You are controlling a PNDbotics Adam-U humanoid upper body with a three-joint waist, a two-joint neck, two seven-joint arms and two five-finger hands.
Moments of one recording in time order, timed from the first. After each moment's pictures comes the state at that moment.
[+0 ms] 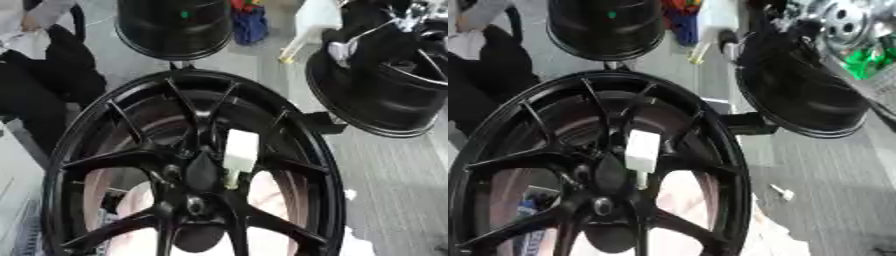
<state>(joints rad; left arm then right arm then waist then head) -0.26 0.30 0.23 -1.98 -0.02 0.10 0.33 -1.01 -0.97 0.44 -1.86 0.40 0.79 0.43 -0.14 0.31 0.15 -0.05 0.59</state>
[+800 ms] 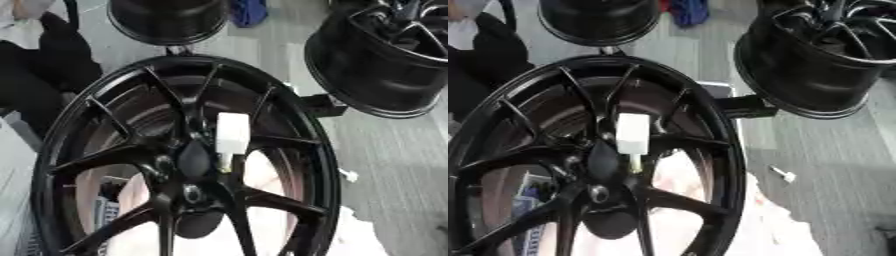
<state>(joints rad) -0.26 0.30 0.25 -1.98 -0.03 0.10 0.37 -0.06 -1.19 -0.17 -1.92 0.09 0.89 -0.12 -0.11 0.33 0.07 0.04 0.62</state>
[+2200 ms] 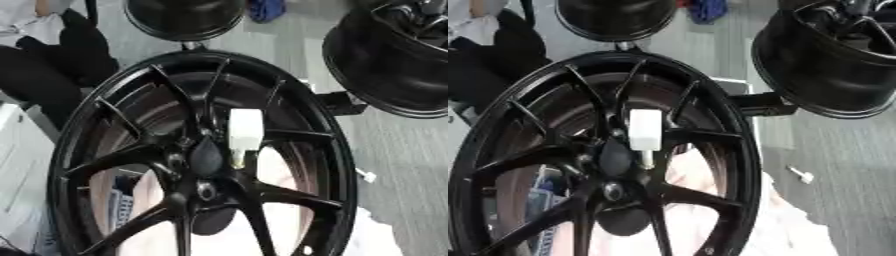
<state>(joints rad) -0.26 0.31 0.25 -1.98 -0.03 0.10 0.36 -0.04 -1.06 -0.31 -1.85 0.10 0.83 -0.28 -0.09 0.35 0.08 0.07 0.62</state>
